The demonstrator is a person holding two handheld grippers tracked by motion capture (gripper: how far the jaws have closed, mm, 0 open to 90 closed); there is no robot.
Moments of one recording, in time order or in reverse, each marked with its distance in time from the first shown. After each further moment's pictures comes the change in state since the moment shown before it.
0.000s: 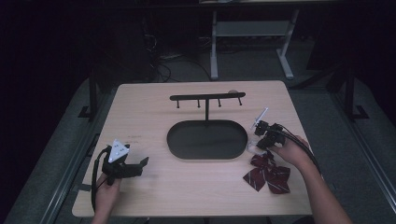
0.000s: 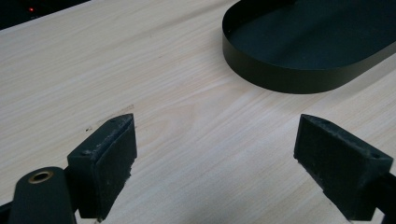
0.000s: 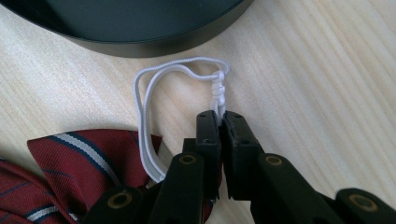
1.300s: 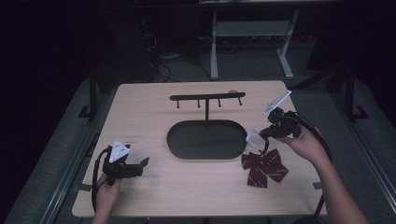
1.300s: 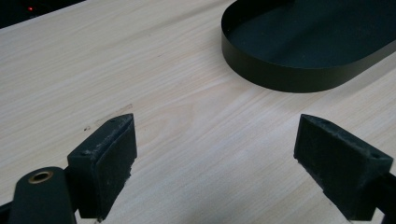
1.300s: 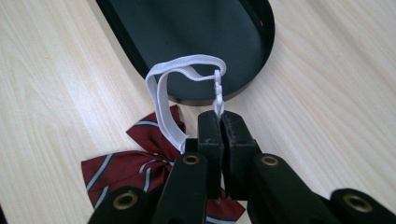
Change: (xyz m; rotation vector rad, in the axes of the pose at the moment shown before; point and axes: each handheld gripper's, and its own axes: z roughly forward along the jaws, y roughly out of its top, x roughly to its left) left arm -0.001 0.000 0.001 0.004 0.000 0.005; right arm 0.009 -0.006 -0.097 -0.239 0.077 -0.017
